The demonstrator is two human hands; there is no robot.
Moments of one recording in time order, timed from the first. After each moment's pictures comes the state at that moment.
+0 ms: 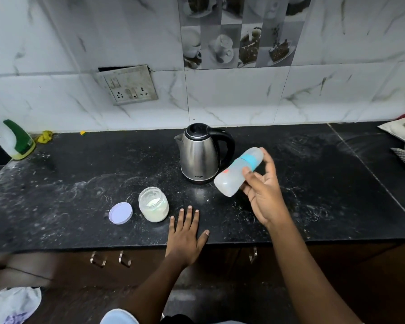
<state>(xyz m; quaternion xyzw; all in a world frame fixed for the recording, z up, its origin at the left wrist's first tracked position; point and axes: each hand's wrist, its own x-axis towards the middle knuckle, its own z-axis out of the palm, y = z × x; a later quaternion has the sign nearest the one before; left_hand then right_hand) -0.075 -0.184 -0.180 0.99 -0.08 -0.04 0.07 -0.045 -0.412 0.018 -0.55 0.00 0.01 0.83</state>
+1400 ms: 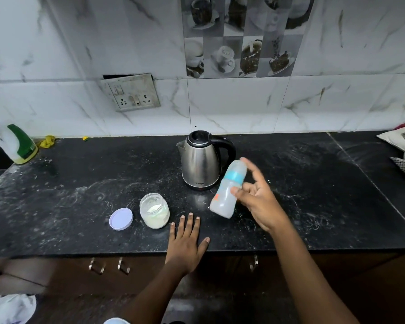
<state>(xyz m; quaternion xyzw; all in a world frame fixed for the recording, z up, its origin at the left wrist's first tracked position) -0.074 -0.184 -0.182 0.99 -0.08 -0.03 0.08 -0.041 -0.407 0.014 -0.62 -0.04 0.04 0.78</state>
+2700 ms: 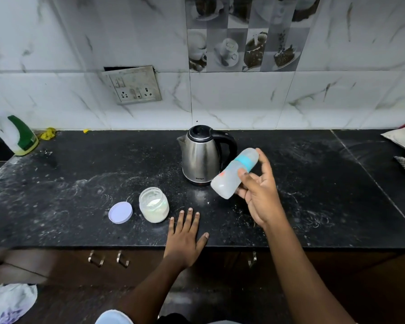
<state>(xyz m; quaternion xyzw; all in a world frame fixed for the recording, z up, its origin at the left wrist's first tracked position) -0.073 -0.184 -0.187 0.99 -0.09 -0.03 0.06 -0.038 -0.401 0.021 -0.56 -0.01 0.02 0.83</state>
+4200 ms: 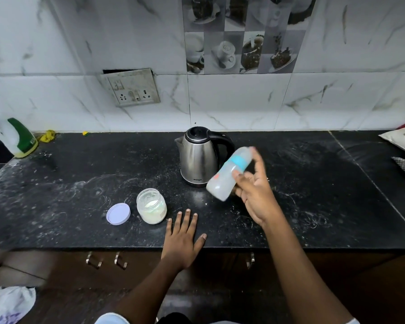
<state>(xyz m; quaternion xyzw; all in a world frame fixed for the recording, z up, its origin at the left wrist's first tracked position) -0.074 -0.185 -0.183 0.99 -0.08 -0.03 0.07 -0.032 -0.405 0.016 -0.58 -0.02 0.03 0.82</state>
